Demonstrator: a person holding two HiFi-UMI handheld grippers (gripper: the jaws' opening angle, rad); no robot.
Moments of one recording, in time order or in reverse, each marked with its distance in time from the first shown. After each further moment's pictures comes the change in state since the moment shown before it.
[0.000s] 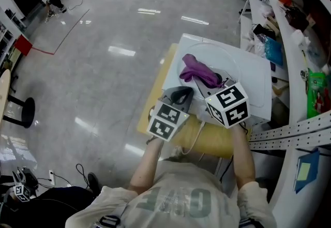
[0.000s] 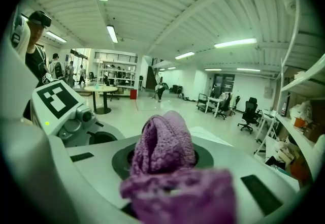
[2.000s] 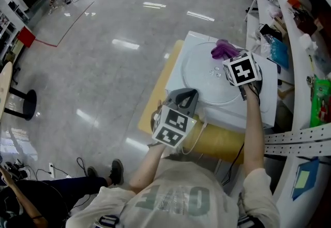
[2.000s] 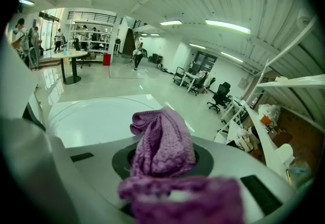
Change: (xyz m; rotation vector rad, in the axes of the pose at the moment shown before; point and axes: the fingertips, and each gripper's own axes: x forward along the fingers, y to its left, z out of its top) left arm -0.001 -0.001 -0.003 0.026 0.044 0.066; right arm 0.039 -0.154 -0.058 -0.060 0.387 -0.294
